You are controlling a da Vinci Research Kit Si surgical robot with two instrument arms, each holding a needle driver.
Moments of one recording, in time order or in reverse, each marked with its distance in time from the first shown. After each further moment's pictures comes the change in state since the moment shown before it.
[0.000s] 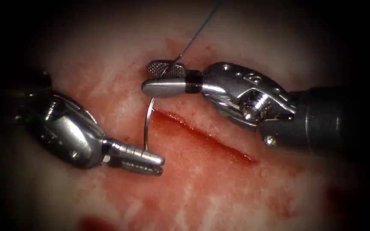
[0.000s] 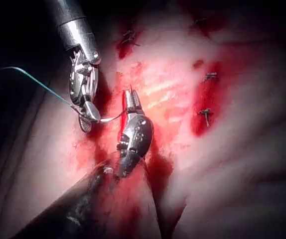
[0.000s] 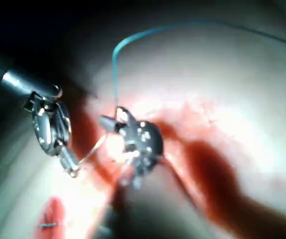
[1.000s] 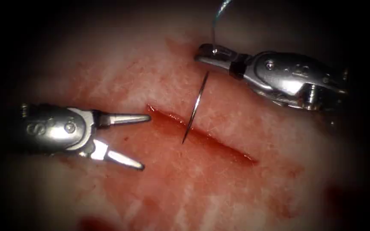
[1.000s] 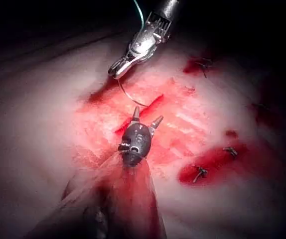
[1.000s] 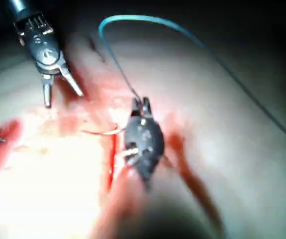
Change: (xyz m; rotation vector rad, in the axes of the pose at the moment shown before) right arm 0.003 0.000 -0.004 -0.211 -0.007 -0.704; left arm -0.002 -0.002 -0.002 0.156 -0.447 -0.746
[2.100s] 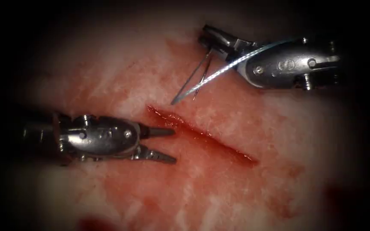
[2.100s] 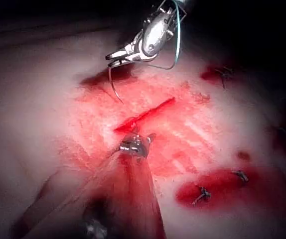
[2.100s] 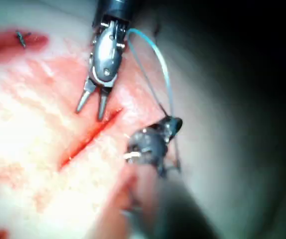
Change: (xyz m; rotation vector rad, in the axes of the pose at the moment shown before) right arm -0.004 0.000 0.001 -0.115 0.011 -0.597; left arm -0.009 -0.001 0.007 0.004 -0.268 -0.216
